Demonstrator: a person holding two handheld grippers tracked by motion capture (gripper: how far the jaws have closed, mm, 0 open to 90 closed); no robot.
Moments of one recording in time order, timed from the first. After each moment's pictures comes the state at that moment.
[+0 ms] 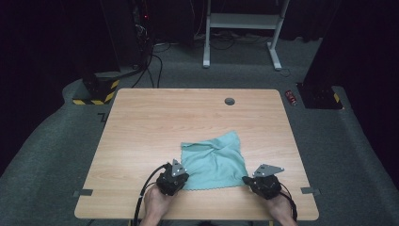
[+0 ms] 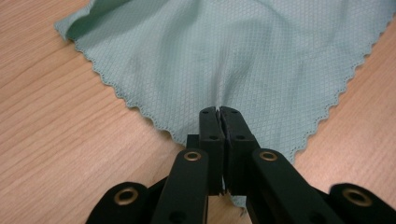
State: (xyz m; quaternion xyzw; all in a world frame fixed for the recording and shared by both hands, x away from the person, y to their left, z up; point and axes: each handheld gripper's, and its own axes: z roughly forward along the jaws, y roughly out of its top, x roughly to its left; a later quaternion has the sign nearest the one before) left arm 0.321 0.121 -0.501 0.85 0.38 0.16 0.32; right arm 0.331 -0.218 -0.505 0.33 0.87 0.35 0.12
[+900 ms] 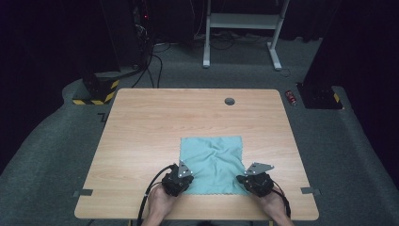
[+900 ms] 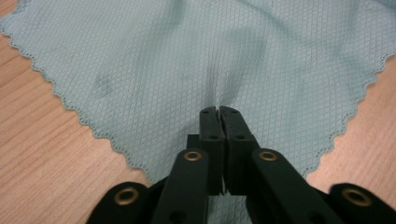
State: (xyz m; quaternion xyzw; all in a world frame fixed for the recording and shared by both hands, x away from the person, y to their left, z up) left arm 0.325 0.108 -0.508 0.87 0.35 0.14 0.32; right arm 0.343 -0.200 -0.512 0.31 0.88 0.33 0.13
